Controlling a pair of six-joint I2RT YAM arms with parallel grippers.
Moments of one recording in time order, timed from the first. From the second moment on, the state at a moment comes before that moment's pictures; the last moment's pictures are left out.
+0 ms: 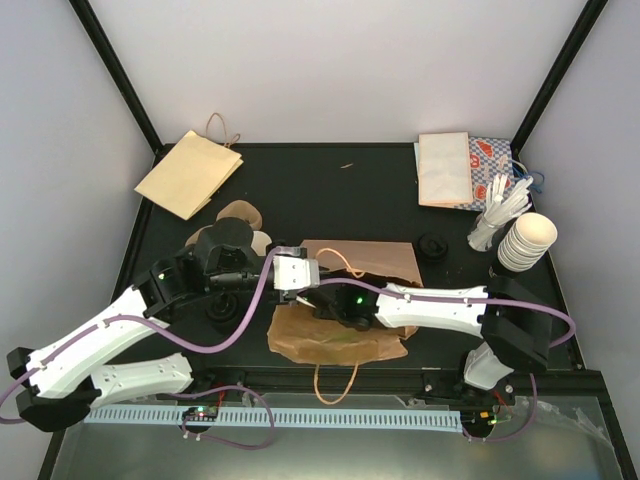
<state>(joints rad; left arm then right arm) -0.98 0.95 1.16 -0.61 0.33 0.52 1.21 1.58 0.99 -0.35 0.46 -0.41</state>
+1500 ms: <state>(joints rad) -0.99 0.96 1.08 -0.58 0.36 0.47 1.26 1.41 0.84 -0.59 0.70 -0.34</state>
